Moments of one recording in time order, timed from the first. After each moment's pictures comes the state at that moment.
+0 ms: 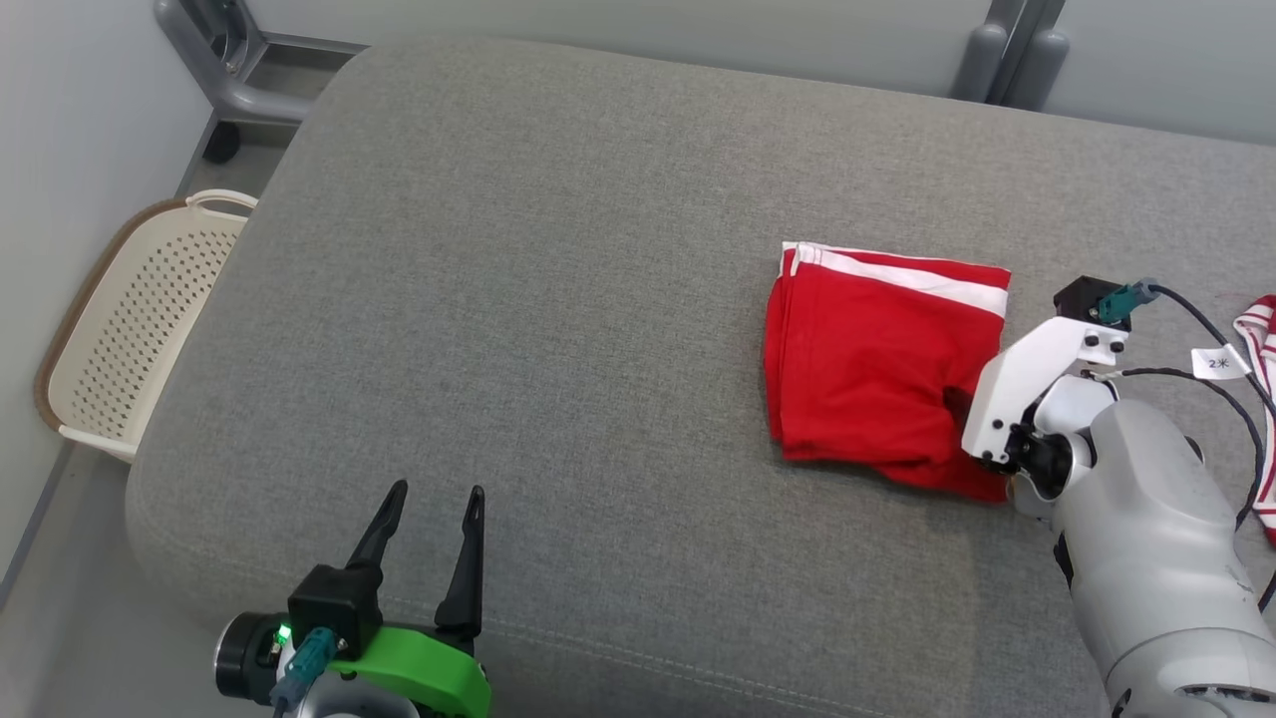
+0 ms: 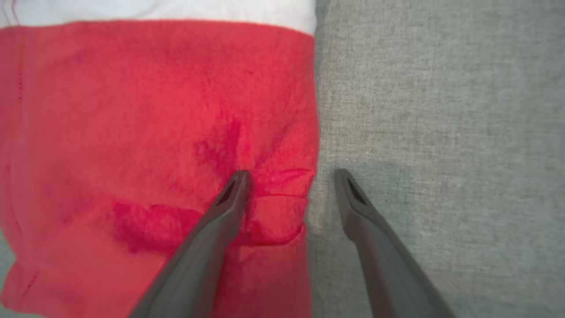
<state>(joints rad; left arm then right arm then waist) -0.08 0.19 -0.38 0.26 -0.35 0.05 -0.26 -0.74 -0.05 -0.30 1.00 0.07 0.13 0.47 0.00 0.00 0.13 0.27</state>
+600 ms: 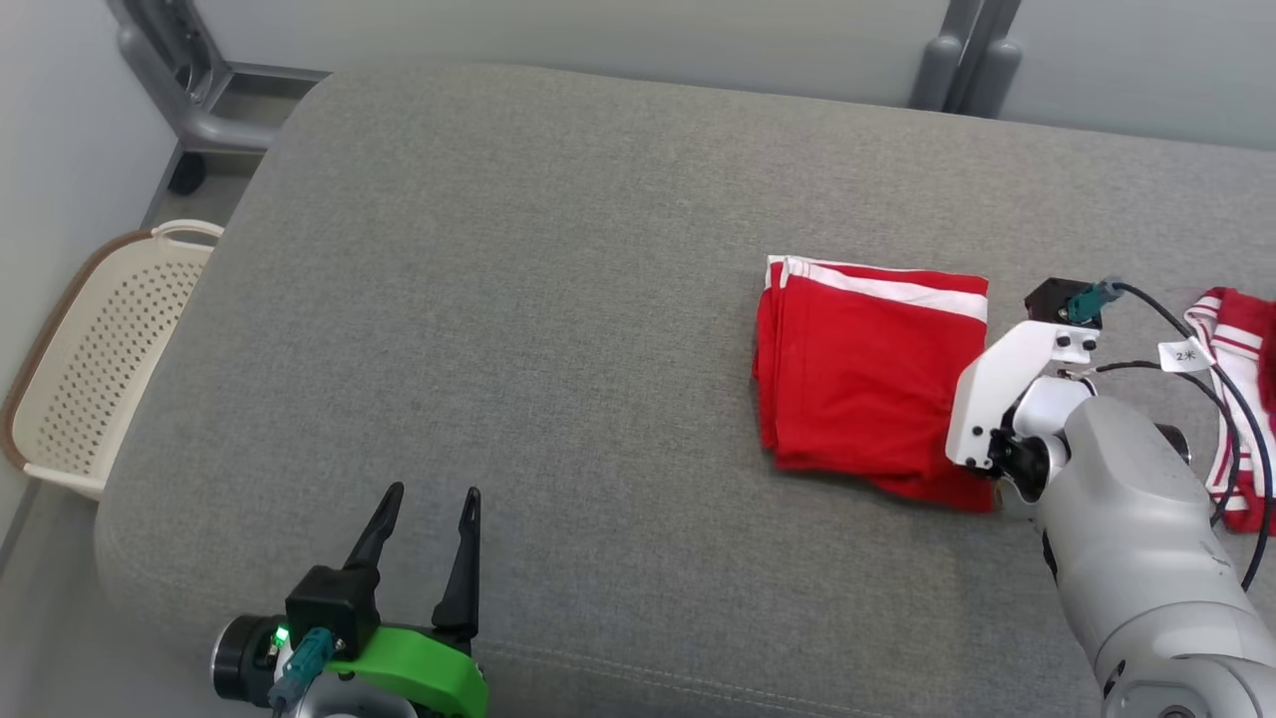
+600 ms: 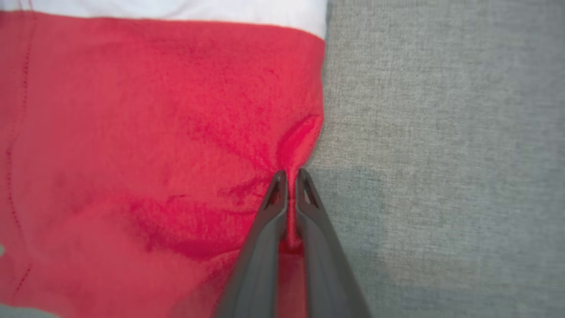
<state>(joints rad) -0.08 0.19 -0.37 0.26 -0.35 0.06 -0.26 -0.82 -0.05 -0.37 1.17 -0.09 0.13 0.38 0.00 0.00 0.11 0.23</state>
